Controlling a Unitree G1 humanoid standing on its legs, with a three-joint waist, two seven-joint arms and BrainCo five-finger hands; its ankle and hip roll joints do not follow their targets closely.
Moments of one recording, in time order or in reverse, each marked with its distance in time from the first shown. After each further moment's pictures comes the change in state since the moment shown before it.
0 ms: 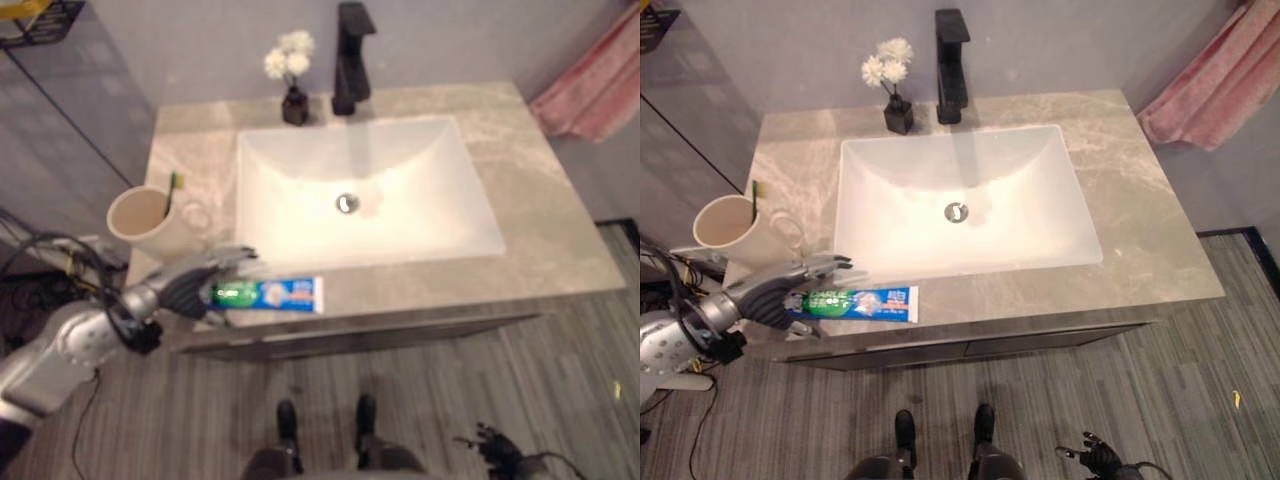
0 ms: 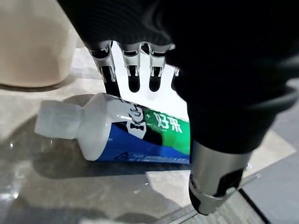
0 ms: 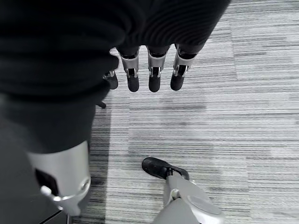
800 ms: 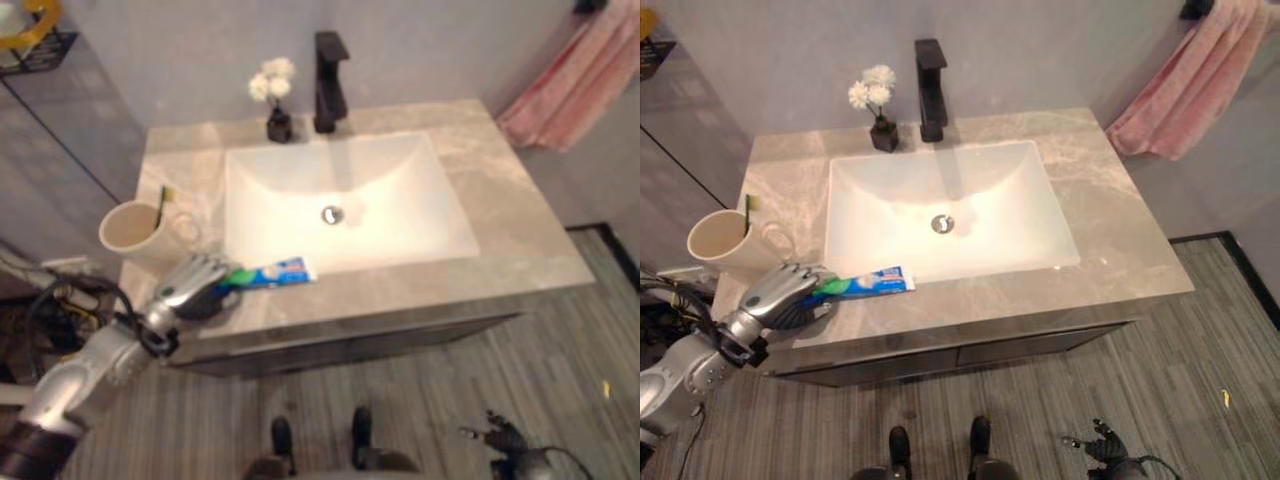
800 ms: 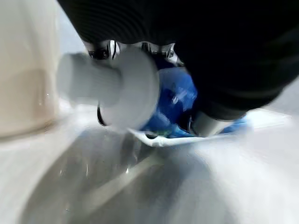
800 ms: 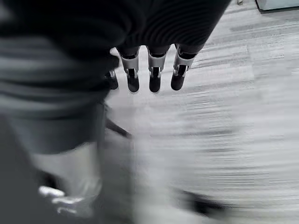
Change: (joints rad) left arm 0.083 -0.330 0.106 0.024 0.490 0.001 0.343; right arm 0.059 0.021 -0.225 -0.301 0.059 -0.039 -0.156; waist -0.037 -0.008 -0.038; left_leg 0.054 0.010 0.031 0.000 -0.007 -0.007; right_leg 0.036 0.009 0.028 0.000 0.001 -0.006
